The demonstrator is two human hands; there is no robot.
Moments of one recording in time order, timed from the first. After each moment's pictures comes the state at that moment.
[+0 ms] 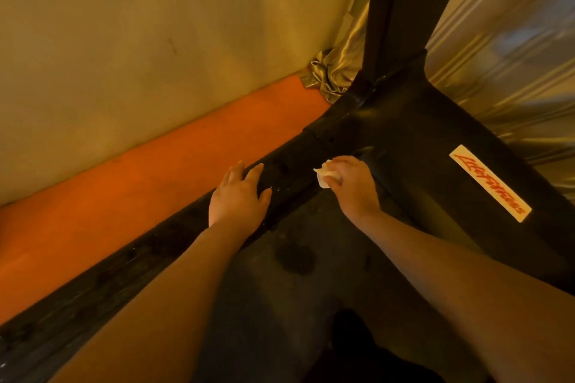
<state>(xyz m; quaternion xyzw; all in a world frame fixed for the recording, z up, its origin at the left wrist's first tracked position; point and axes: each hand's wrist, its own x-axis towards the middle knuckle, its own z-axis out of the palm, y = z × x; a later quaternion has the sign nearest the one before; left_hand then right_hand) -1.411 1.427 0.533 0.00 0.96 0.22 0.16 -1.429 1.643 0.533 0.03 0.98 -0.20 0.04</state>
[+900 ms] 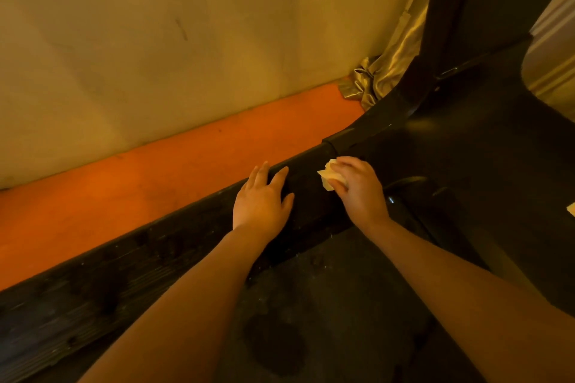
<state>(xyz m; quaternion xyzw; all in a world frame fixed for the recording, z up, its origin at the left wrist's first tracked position) -1.522 1.518 0.358 -0.04 0.97 0.20 0.10 -1.566 1.706 0.357 -0.12 0.97 -0.22 0.00</state>
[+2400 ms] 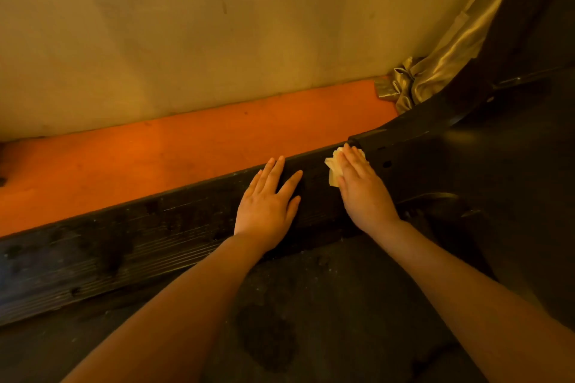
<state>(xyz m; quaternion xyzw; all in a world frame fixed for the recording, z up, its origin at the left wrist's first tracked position) -1.502 1.515 0.325 -0.02 0.99 0.14 0.05 -1.587 1.698 0.332 -0.24 0.96 -0.12 0.06</state>
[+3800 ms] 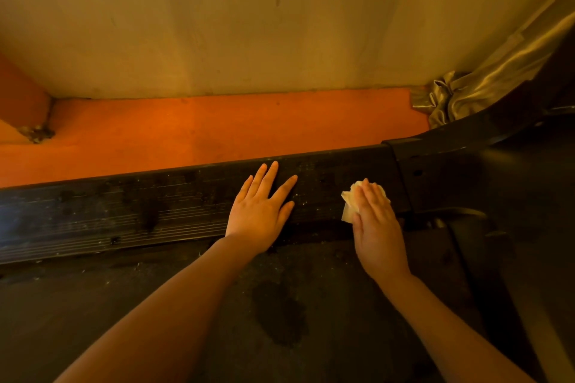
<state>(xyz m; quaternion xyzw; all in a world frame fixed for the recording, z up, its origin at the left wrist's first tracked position) -1.450 1.482 0.324 -0.10 0.98 0.12 0.12 -1.519 1.706 0.314 -0.25 0.95 -0.16 0.06</state>
